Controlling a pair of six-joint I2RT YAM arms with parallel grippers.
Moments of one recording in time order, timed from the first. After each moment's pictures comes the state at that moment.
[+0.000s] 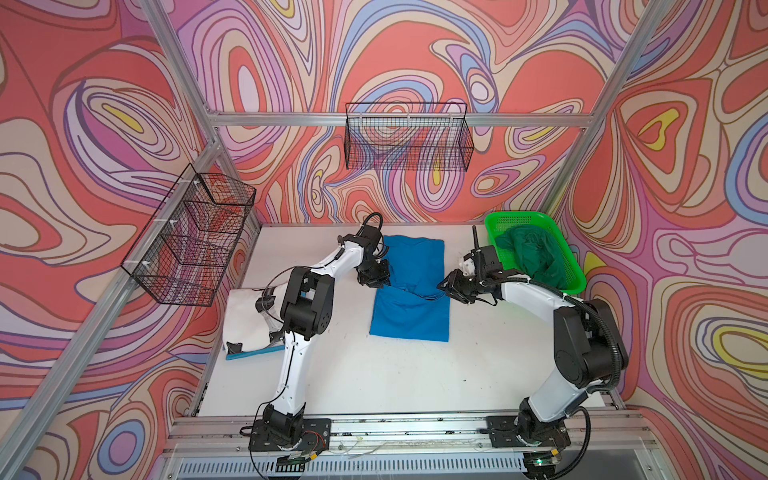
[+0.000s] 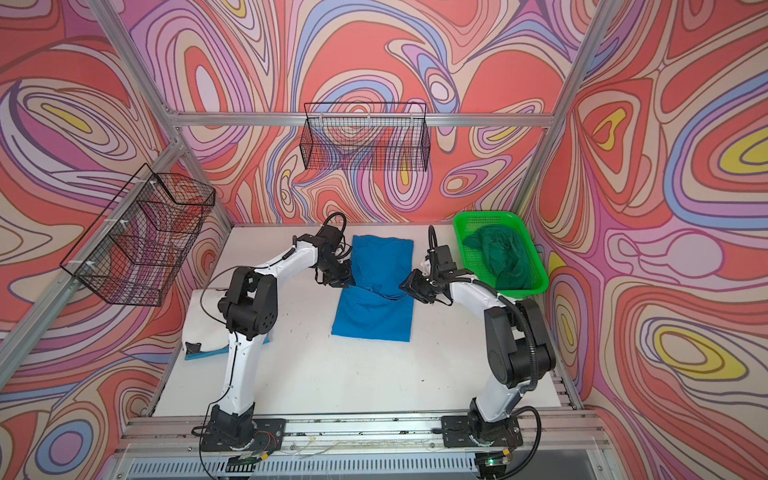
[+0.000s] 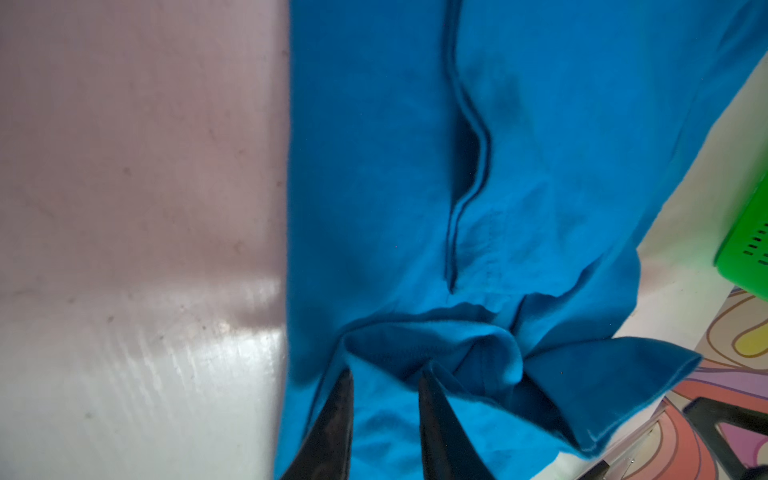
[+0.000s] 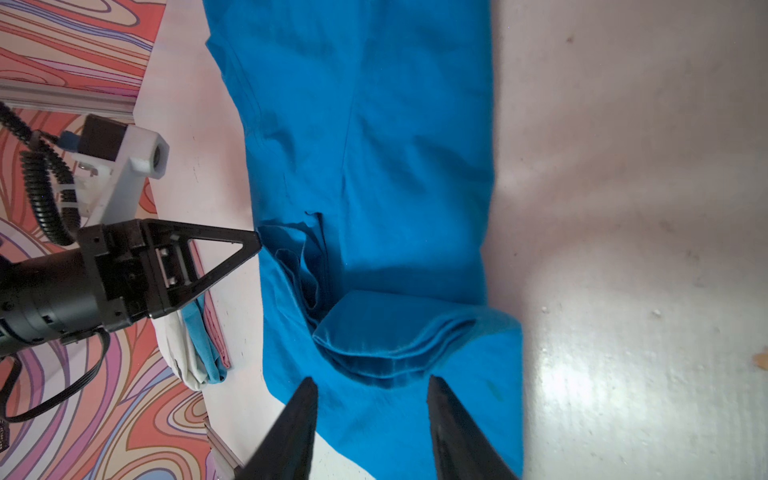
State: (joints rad) left arm -0.38 2.29 1.88 -0.91 0.37 -0.53; right arm 0.23 1.70 1.08 -0.34 -0.49 0.72
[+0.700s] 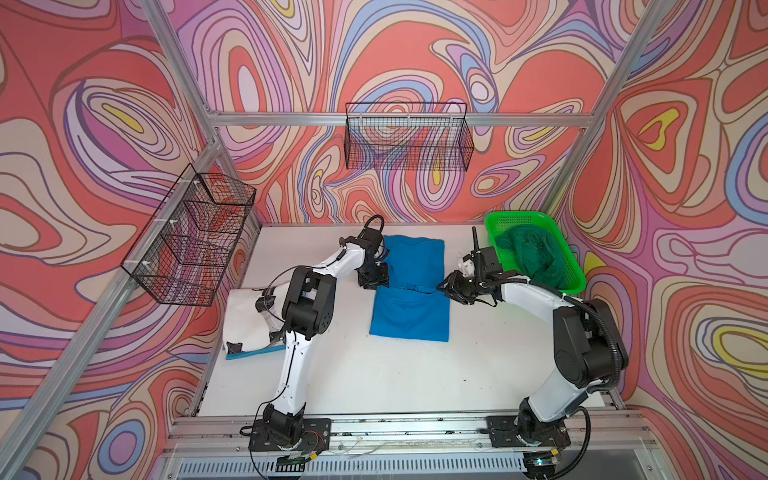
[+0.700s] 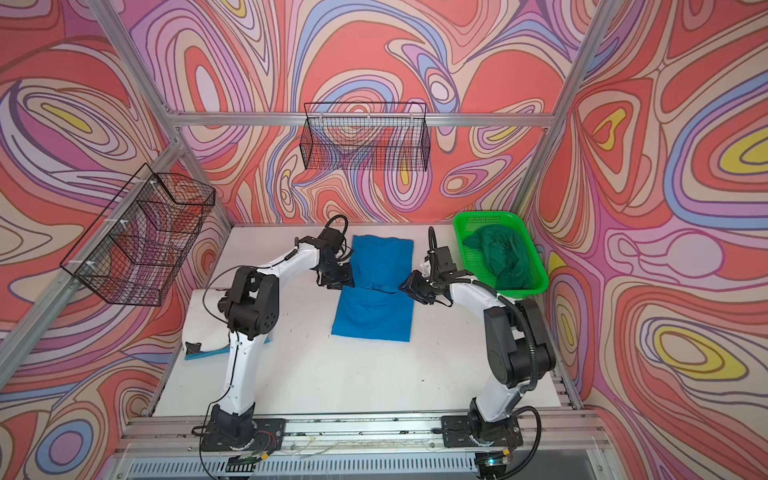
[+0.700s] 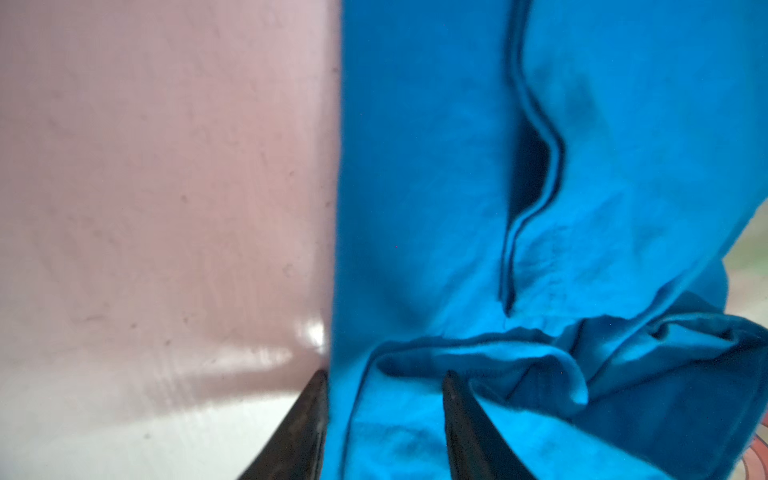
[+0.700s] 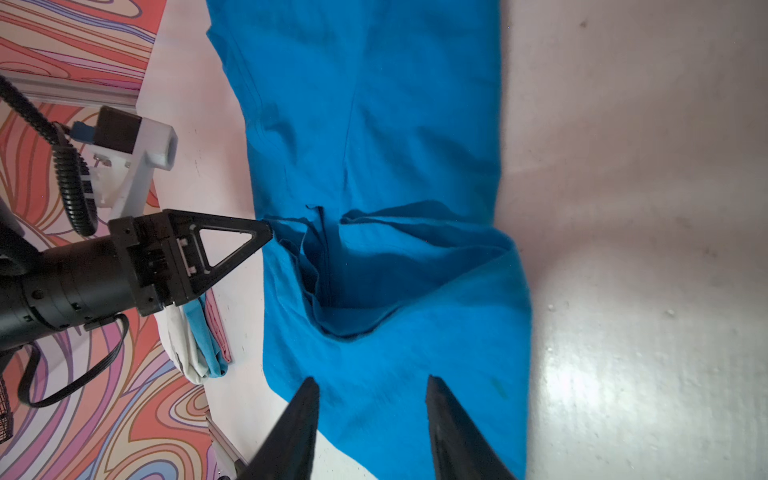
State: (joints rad) left arm -0.40 2.30 1.86 -0.89 0.28 -0.47; right arm 0.23 1.70 1.06 -0.32 -0.51 0.72
